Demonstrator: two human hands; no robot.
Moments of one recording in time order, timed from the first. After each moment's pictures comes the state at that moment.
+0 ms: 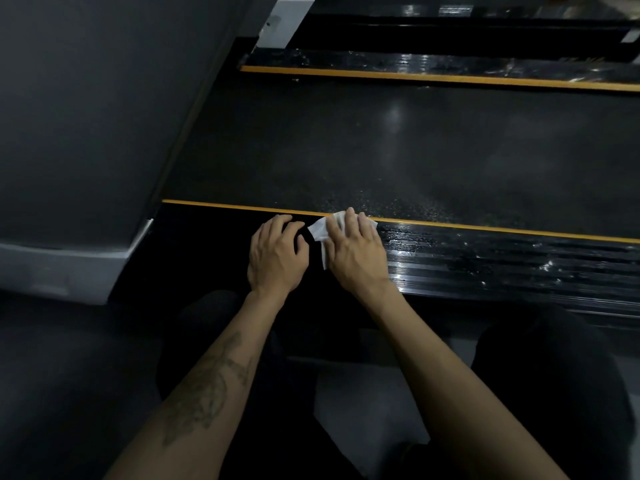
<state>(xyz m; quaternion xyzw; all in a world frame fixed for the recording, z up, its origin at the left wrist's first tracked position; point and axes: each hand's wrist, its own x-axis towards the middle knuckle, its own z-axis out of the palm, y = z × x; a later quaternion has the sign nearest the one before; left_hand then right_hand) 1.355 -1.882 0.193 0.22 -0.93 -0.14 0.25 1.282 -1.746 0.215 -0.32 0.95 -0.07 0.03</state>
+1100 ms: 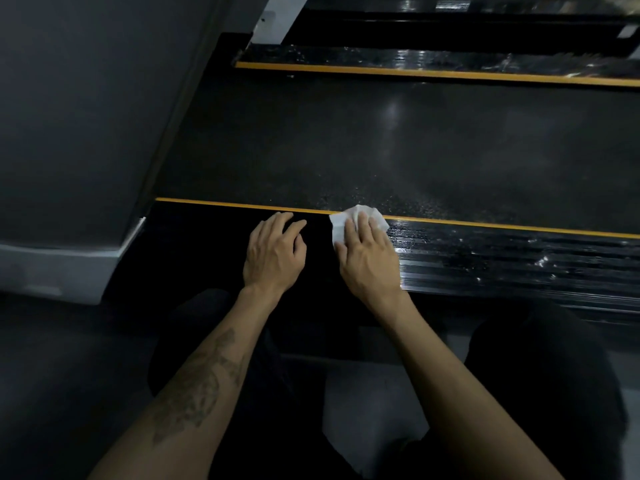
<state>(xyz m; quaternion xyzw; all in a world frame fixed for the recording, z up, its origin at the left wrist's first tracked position) 1.355 -1.882 0.197 0.16 -0.96 -0.12 0.21 1.285 -1.719 0.210 -0.27 0.96 -0.08 0.02</state>
